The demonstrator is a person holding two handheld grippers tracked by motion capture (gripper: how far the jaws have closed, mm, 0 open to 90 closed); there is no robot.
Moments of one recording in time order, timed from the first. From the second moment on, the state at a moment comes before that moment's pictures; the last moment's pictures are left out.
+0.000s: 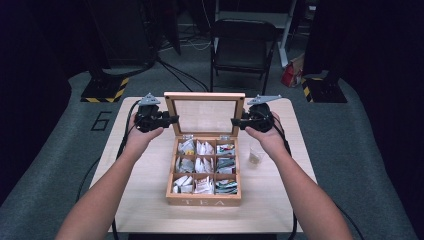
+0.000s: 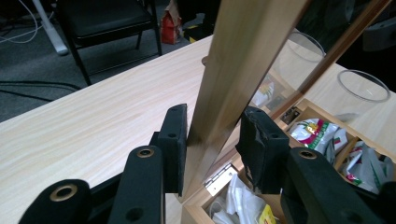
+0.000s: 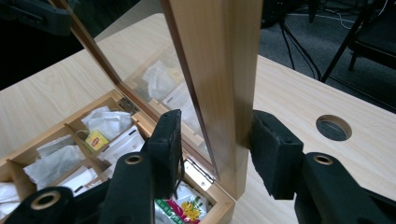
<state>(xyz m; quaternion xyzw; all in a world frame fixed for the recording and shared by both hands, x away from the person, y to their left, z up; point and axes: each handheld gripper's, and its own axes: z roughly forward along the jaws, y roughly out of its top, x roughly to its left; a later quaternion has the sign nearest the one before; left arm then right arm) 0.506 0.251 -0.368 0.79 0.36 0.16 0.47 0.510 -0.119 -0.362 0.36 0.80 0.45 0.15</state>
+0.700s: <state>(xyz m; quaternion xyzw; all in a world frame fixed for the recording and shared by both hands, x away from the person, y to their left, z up) 0.481 0.255 -0.369 0.80 0.33 0.16 0.47 0.475 -0.126 -0.343 0.33 0.81 0.47 0.15</state>
